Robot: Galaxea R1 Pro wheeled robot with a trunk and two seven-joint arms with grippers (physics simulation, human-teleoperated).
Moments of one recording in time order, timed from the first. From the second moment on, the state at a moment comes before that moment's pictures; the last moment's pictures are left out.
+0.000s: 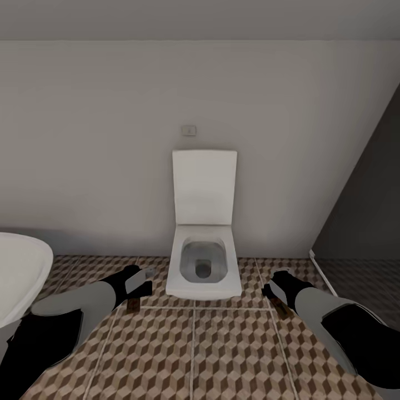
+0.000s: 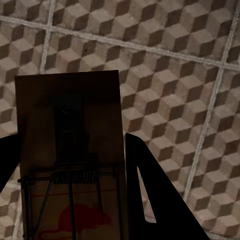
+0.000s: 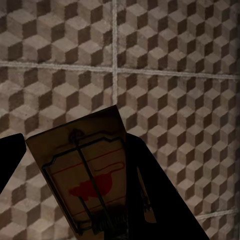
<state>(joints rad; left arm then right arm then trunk) -1.10 0.00 -1.69 -0.12 1.95 0.50 0.36 -1.06 -0.04 0.48 -0.01 -0.36 0.44 -0.19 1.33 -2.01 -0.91</state>
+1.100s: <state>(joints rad) -1.10 0.00 -1.69 -0.12 1.95 0.50 0.36 -1.05 -0.04 0.46 0.00 -0.37 0.35 -0.04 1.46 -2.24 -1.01</state>
